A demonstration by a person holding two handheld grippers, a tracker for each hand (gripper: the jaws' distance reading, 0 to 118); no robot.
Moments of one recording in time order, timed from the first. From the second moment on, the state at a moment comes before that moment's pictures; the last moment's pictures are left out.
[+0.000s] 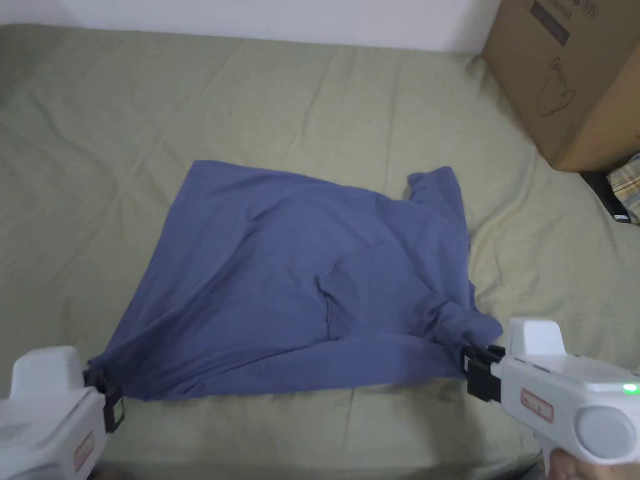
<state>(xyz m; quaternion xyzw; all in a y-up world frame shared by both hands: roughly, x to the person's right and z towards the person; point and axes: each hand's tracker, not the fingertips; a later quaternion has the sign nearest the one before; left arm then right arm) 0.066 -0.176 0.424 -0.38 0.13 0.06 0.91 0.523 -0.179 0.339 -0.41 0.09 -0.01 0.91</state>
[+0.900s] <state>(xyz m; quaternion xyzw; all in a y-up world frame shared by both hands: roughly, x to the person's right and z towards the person) 0.115 -0.024 0.385 -0.03 0.06 0.00 1.00 0.488 -0.015 0.381 -0.07 0.02 0.01 1.00</state>
